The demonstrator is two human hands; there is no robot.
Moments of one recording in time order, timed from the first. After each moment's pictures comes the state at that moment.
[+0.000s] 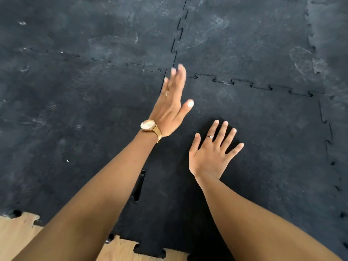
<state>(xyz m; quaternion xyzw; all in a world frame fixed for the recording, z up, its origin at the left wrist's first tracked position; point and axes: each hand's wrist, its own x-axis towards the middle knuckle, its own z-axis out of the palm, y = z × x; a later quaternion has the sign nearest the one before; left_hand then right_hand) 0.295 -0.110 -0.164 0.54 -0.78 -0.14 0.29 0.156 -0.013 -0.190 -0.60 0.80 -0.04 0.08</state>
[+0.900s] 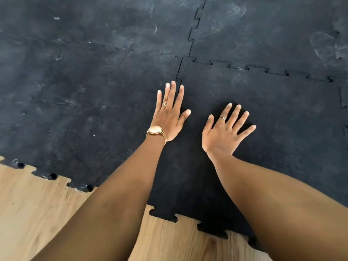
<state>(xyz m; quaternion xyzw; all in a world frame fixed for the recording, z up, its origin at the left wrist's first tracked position) 0.315 -0.031 -0.178 0.68 -0.73 -0.04 0.05 0.155 -0.011 -0.181 -0.61 0.79 -0.04 0.09</state>
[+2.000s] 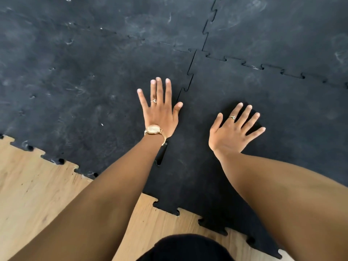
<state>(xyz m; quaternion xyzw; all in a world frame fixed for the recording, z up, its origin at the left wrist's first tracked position) 0.331 -0.009 -0.170 0.81 -0.59 0.03 -0.01 0.155 -0.014 -0.180 -0.61 0.79 -0.03 0.10</state>
